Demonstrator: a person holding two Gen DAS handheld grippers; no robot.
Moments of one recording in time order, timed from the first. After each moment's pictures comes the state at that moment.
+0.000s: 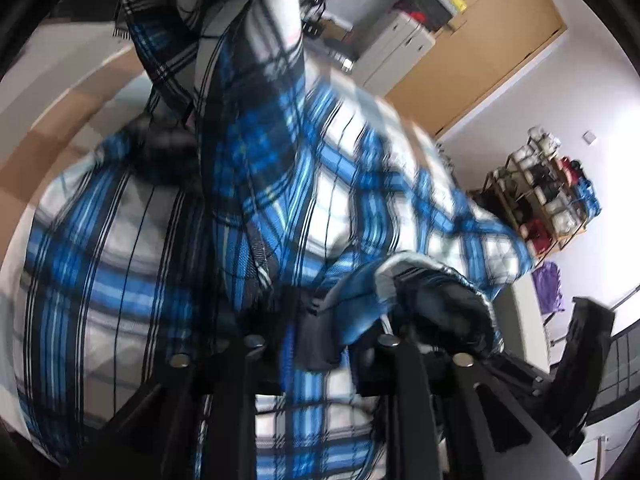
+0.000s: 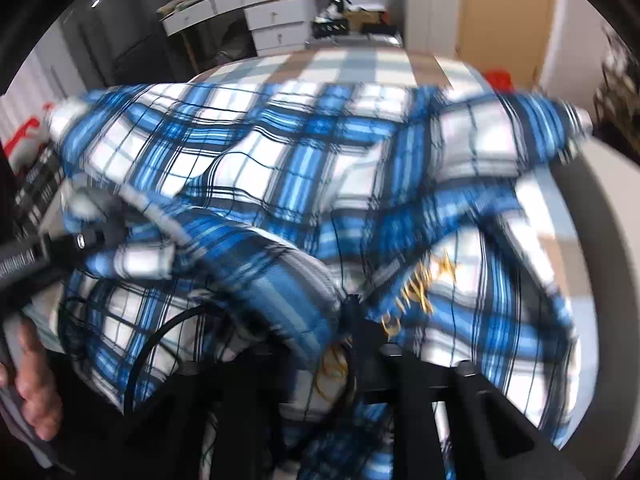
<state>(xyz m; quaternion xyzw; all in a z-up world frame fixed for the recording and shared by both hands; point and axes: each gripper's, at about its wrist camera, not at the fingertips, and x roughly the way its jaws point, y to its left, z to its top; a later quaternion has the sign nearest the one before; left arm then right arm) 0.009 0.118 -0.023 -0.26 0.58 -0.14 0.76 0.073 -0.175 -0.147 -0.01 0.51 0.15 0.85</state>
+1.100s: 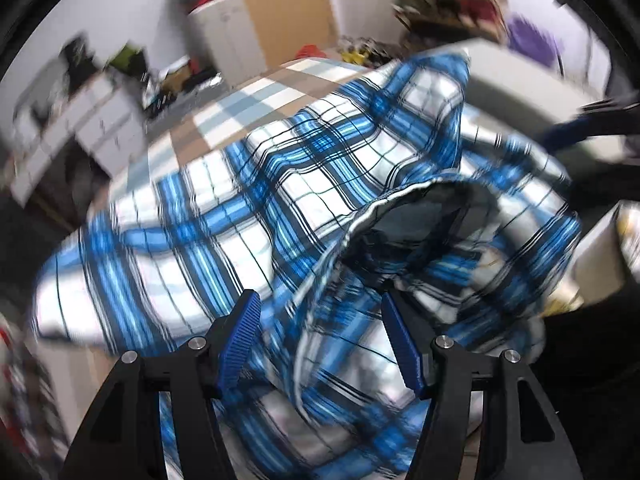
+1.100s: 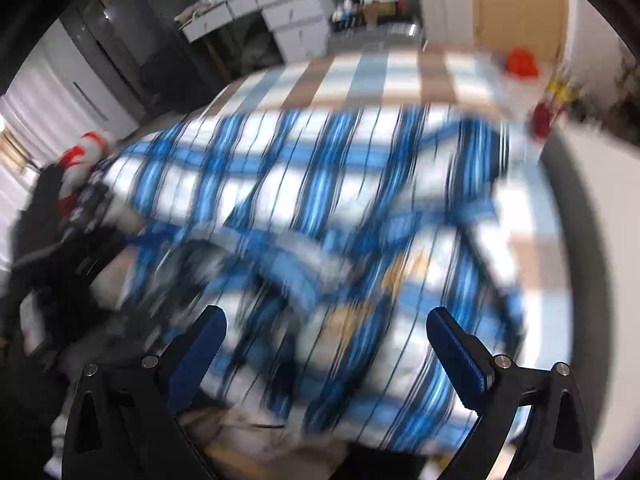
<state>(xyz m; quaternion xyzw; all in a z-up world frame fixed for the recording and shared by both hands) 0.016 0.037 0.029 0.22 0.51 -0.32 0.77 0.053 -0.207 -0.090 0.05 0.55 0.23 0.81</state>
